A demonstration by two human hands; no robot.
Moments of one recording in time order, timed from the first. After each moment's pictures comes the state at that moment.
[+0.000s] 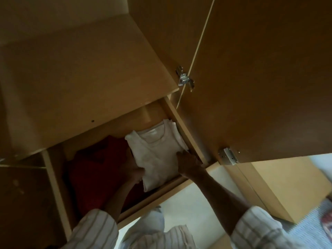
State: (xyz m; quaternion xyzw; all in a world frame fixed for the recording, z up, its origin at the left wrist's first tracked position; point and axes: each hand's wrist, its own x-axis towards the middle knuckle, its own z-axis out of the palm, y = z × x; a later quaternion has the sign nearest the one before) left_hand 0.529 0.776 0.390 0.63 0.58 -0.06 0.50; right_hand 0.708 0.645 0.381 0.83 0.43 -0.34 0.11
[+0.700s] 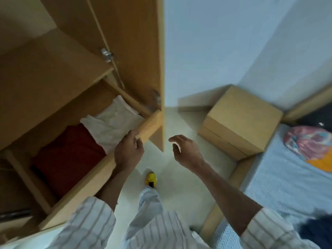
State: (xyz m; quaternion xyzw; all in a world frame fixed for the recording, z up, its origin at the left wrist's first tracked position) left_hand 0.525 0.578 0.445 0.89 0.32 0.10 0.30; right_hand 0.622 0.383 0.445 0.90 0.32 -0.12 -0.28
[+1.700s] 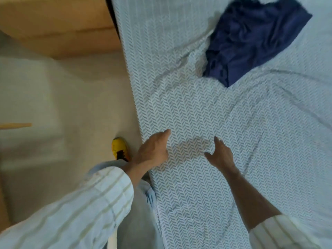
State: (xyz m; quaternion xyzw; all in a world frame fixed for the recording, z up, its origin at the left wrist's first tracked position) left_hand 0.437 0.037 0.083 0.81 -0.27 -0.49 0.14; right_hand 0.290 -0.173 0.071 0.81 -0.41 -0.36 -0.21
